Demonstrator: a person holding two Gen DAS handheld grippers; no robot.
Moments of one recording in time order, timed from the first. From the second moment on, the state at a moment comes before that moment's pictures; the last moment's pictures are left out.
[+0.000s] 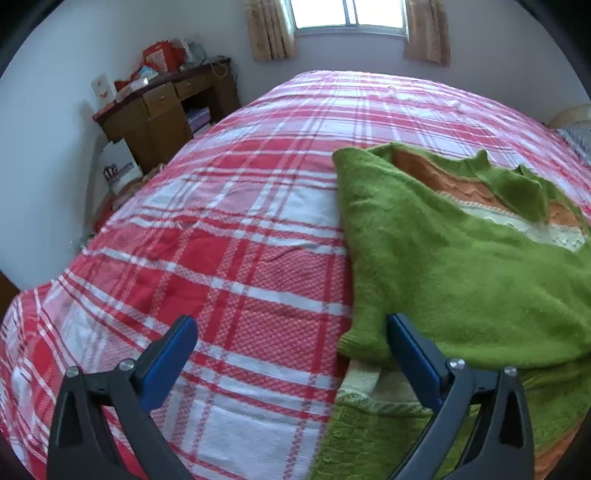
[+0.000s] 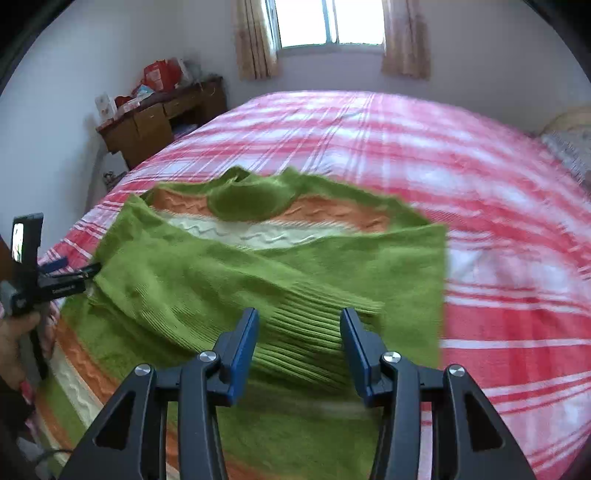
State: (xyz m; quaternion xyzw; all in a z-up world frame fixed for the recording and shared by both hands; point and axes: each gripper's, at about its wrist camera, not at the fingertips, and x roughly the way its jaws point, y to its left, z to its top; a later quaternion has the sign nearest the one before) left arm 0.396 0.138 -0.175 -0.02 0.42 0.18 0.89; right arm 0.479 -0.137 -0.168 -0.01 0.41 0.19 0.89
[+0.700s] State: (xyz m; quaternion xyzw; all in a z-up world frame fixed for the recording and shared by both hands) left arm 0.382 0.124 -0.172 0.01 0.40 0.18 0.90; right arm 0.464 -0.150 -0.195 -0.01 0.41 0.18 0.89
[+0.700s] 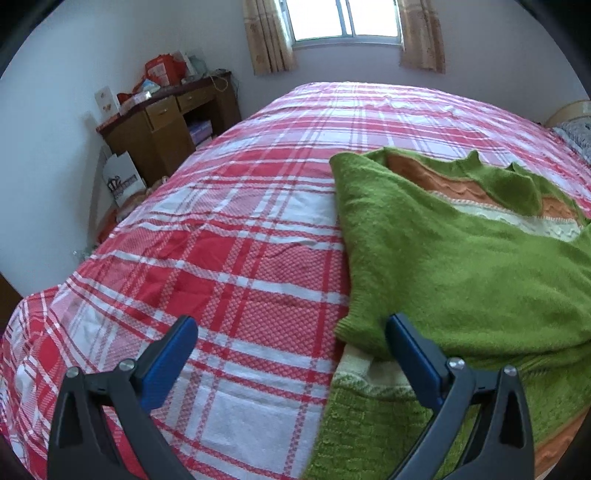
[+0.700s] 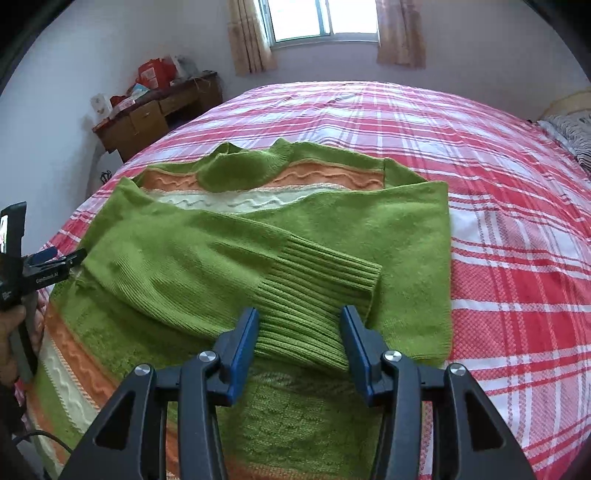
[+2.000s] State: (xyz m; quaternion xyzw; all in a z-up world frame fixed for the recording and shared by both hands) left arm 0.278 0.077 -0.142 0.04 0.40 0.08 0.91; right arm 0.345 -0.159 -0.171 0.01 0.40 0.19 0.90
